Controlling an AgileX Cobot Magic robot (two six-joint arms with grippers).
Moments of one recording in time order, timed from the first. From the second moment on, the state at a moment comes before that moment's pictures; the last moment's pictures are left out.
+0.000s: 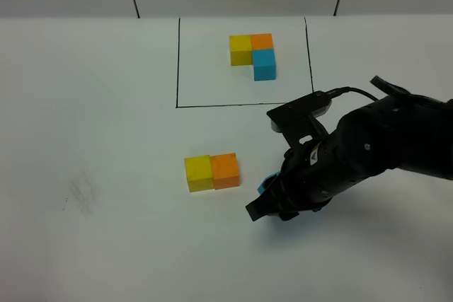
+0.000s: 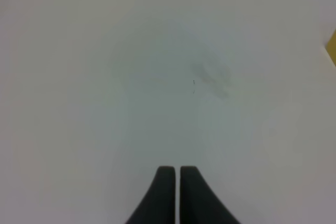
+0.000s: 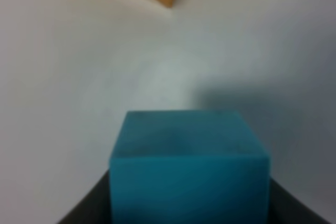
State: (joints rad) left arm 0.09 -0.01 -0.56 -0.06 1.20 0.11; right arm 0.68 1.68 -0.89 0.26 0.49 0.00
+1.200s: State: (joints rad) left arm 0.09 -0.01 -0.56 -0.01 1.20 0.11; right arm 0.73 1.76 -0.89 0.28 0.39 0.29
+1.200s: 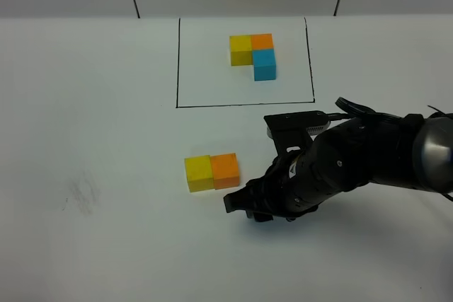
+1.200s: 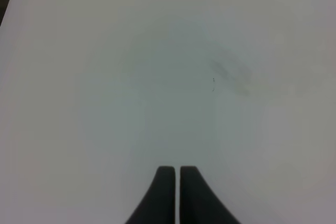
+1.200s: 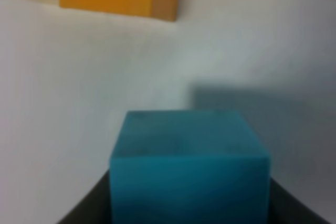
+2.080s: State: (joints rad) left arm 0.09 -0.01 -0.56 -0.01 1.20 0.11; right arm 0.84 1.89 -1.07 0.16 0.48 0.39
